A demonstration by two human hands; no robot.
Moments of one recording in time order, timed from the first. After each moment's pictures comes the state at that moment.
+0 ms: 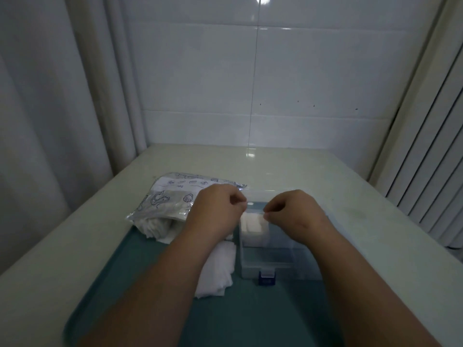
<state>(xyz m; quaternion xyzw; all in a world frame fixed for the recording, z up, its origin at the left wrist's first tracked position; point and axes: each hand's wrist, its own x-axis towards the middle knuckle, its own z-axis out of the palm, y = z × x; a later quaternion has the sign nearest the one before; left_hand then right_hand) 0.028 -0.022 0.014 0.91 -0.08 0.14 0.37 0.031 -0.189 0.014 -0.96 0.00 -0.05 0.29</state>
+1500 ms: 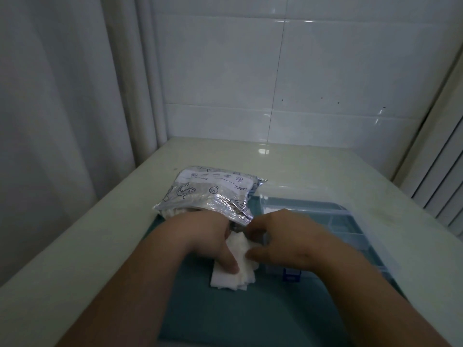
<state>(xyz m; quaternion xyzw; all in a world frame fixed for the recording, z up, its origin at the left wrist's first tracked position) 0.011 0.046 0.009 0.97 -0.14 -0.17 0.12 -0.007 -0.134 0.023 -0.97 -0.22 0.07 0.07</state>
